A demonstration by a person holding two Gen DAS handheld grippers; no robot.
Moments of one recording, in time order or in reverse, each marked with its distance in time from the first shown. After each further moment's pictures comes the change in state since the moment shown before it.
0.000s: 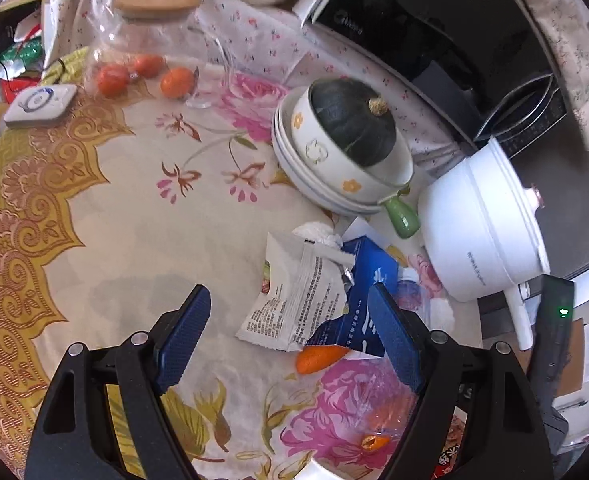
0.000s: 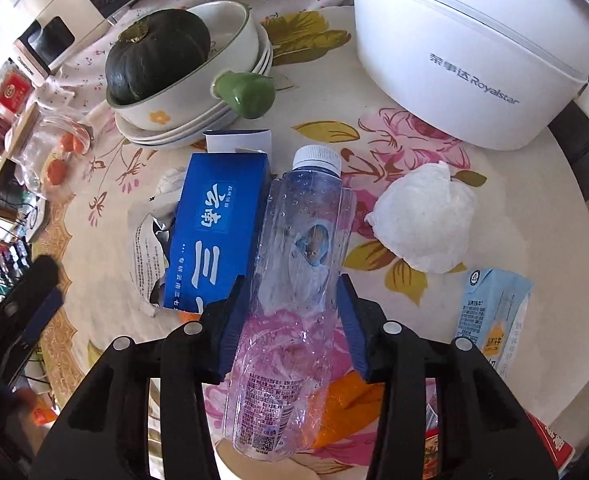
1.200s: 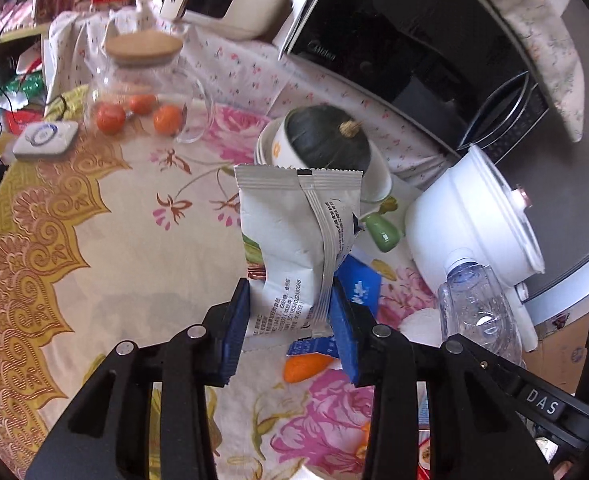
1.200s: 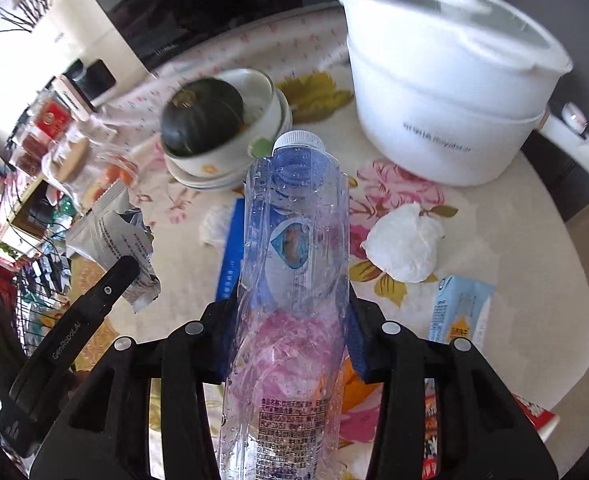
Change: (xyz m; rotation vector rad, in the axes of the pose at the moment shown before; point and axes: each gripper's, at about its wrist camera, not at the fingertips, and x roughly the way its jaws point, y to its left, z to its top) left arm -0.033 -0.024 -0.006 0.049 -0.140 0.011; right arm -0.075 -0.010 -0.006 -0.008 -0.152 0.073
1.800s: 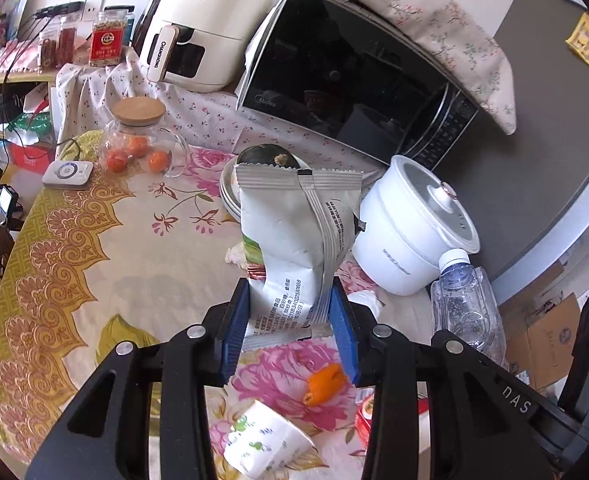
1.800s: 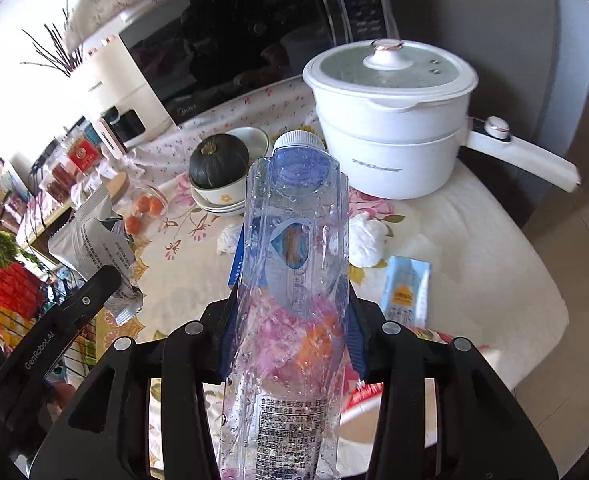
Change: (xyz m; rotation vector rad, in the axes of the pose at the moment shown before) left arm -0.109 -0.052 -0.040 0.066 -0.108 -0.041; right arm -0.101 -0.023 -0.055 0.029 -0.195 0.023
